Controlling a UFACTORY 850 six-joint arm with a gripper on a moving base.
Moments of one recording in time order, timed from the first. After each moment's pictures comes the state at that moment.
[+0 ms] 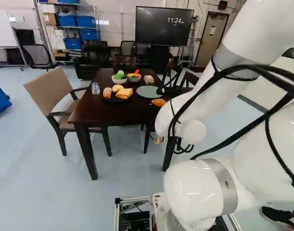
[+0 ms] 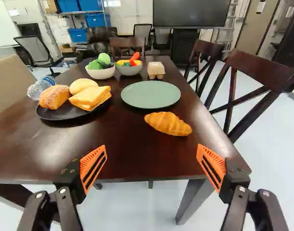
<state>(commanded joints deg) 0.0 16.0 -5.0 0.0 50.0 0.0</state>
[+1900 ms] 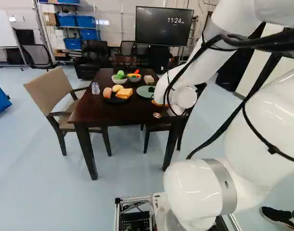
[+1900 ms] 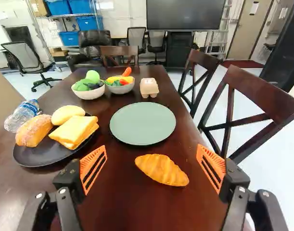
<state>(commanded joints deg) -2.1 6.6 -24.8 0.0 38.8 0.0</state>
